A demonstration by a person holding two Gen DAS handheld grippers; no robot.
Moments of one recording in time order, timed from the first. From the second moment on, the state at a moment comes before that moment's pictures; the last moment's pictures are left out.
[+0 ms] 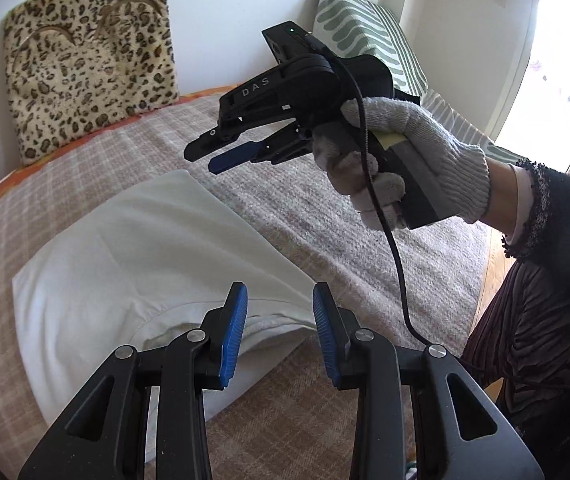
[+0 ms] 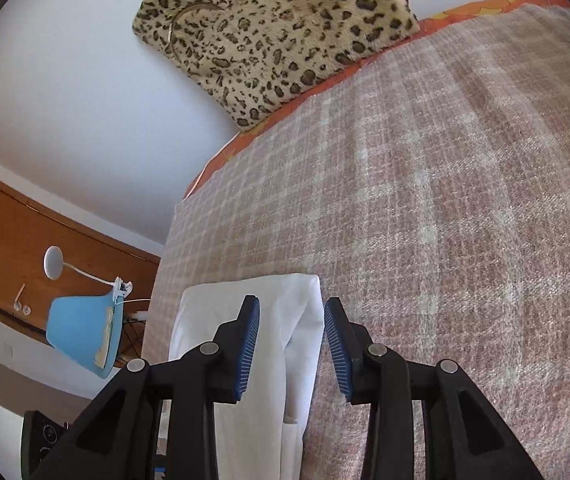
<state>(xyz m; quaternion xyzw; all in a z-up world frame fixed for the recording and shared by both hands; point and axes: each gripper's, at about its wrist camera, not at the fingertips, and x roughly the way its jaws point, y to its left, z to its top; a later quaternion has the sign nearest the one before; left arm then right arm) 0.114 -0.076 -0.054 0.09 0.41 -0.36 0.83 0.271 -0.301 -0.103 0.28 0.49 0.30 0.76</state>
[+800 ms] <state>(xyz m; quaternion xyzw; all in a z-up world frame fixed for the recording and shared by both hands) 0.114 -0.085 -0.073 0.11 0.44 -0.38 0.81 0.292 -0.290 -0.111 0.29 0.48 0.31 0.77</state>
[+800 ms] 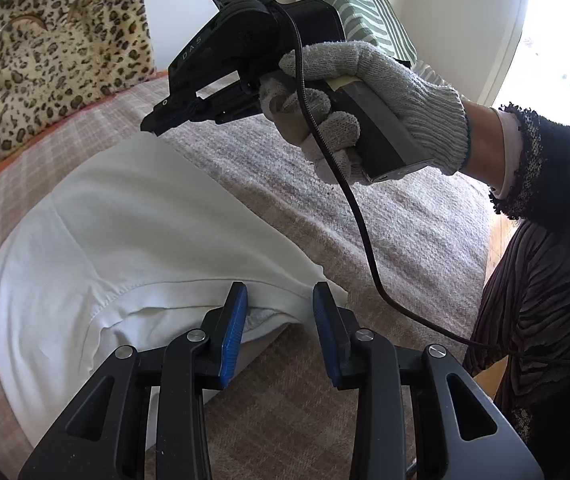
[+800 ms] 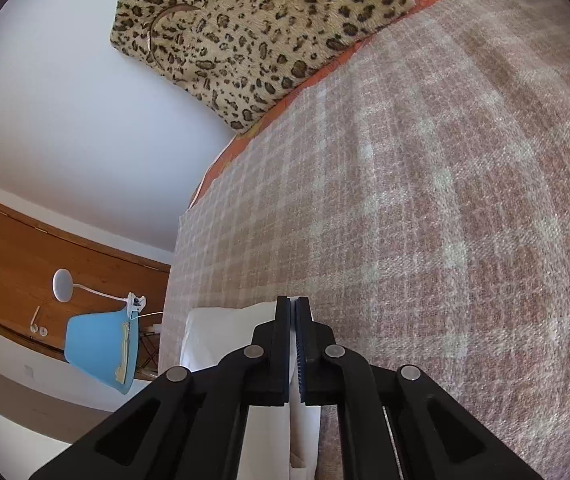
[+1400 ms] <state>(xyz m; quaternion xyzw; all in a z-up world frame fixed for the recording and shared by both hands) 0.106 -0.069 -0.057 0.07 0.43 -0.39 0.81 0.258 -0.282 -0.075 0.21 0.43 0.33 0.81</state>
